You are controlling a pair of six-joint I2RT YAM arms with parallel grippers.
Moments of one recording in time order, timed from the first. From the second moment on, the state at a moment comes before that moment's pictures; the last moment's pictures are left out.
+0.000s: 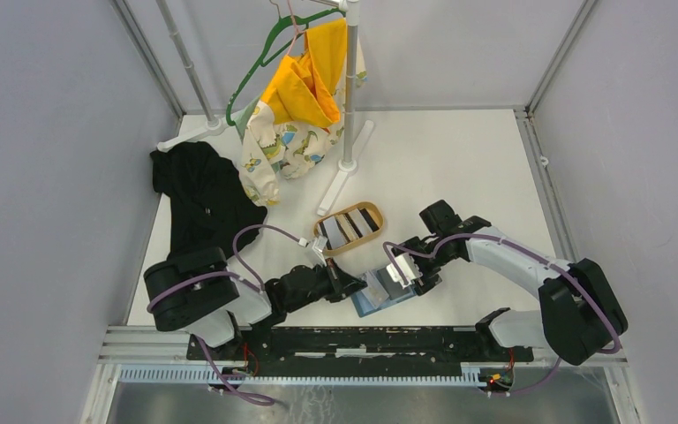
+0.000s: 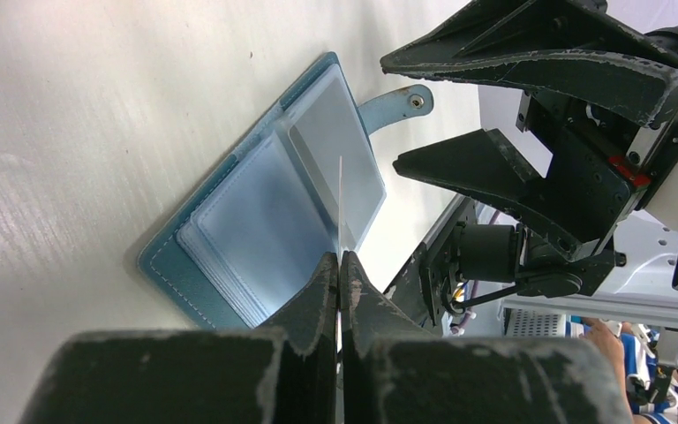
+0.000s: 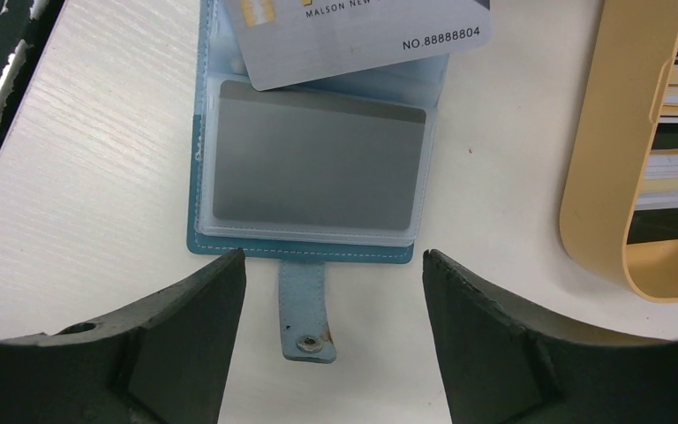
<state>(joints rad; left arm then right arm) -1.11 1.53 0.17 1.05 -0.11 -1.16 0.52 1.31 0.68 -0.68 -0.63 -1.57</state>
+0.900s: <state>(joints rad) -1.07 1.82 0.13 1.43 -0.07 -1.31 0.52 1.38 0.68 -0.70 -0.58 -1.58</state>
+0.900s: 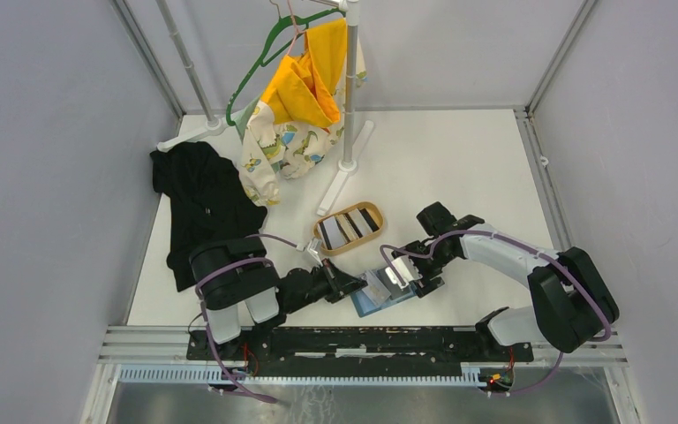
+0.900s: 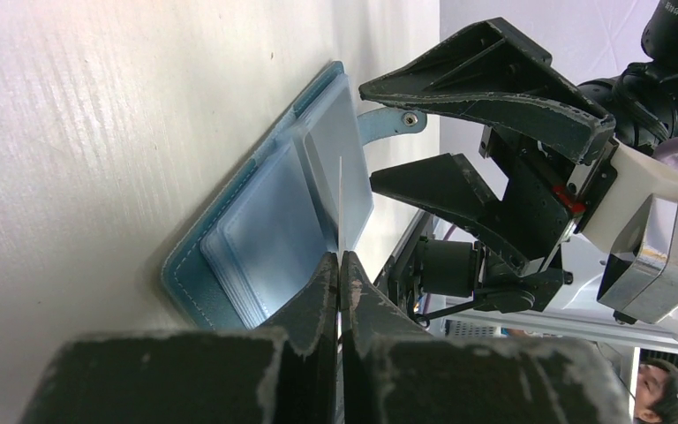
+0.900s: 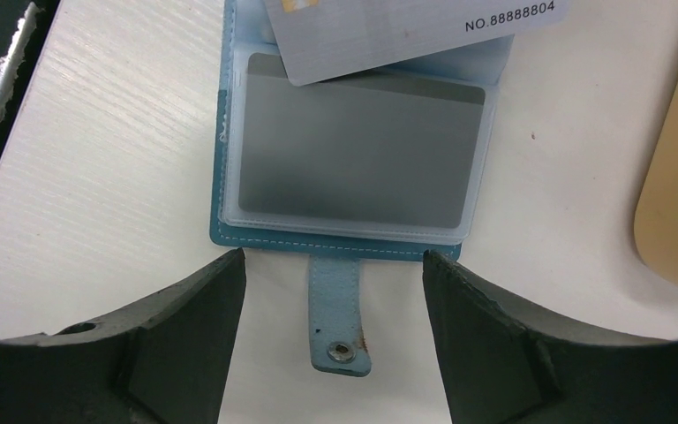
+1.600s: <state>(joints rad) -1.07 1.92 0.13 1.49 -0.05 -1.38 0.53 1.38 0.68 -0.70 -0.56 -1.58</state>
